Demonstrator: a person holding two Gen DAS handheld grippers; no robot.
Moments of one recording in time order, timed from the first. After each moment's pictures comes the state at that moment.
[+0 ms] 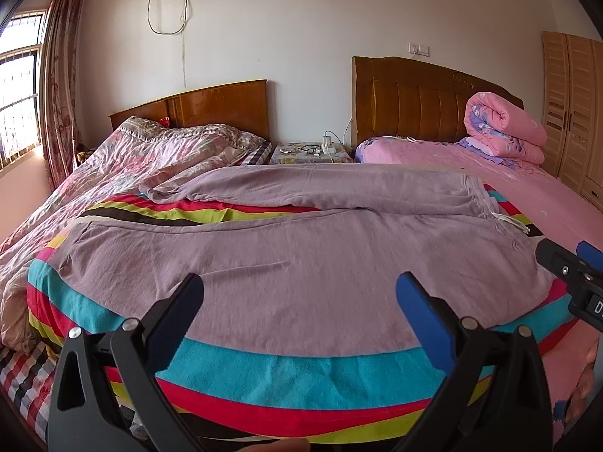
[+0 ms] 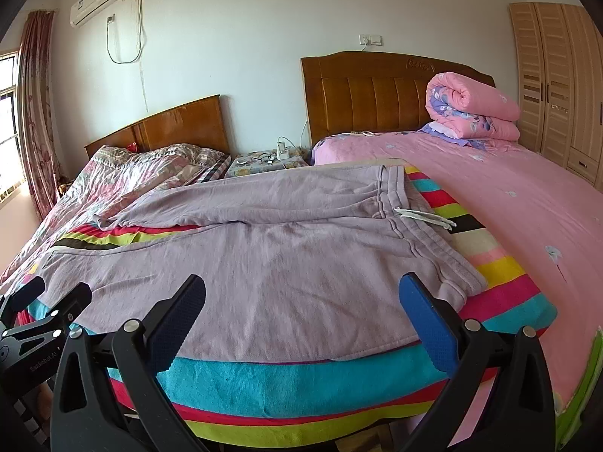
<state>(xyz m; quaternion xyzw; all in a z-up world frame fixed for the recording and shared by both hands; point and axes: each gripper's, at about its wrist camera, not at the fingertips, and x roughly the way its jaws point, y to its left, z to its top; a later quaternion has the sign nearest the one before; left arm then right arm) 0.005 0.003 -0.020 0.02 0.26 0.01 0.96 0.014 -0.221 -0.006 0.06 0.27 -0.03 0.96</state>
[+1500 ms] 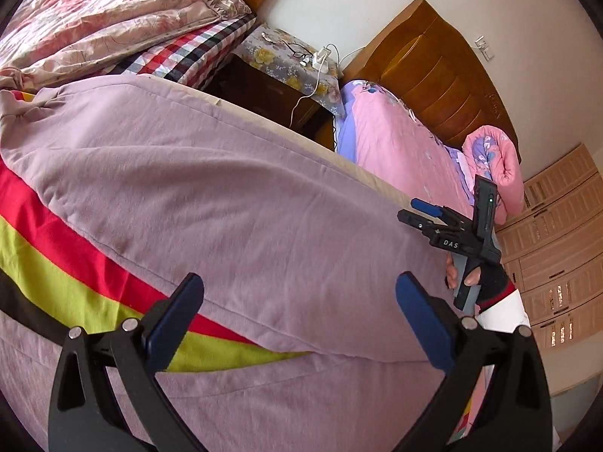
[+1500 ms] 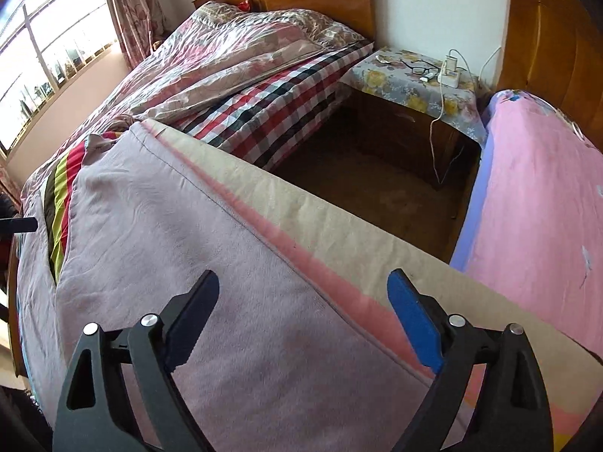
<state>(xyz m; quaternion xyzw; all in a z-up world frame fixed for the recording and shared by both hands) 0.424 0.119 -0.041 -0.26 0.49 -0.11 0.83 0.588 -0.177 -0.096 -0.10 0.49 0.32 0.80</state>
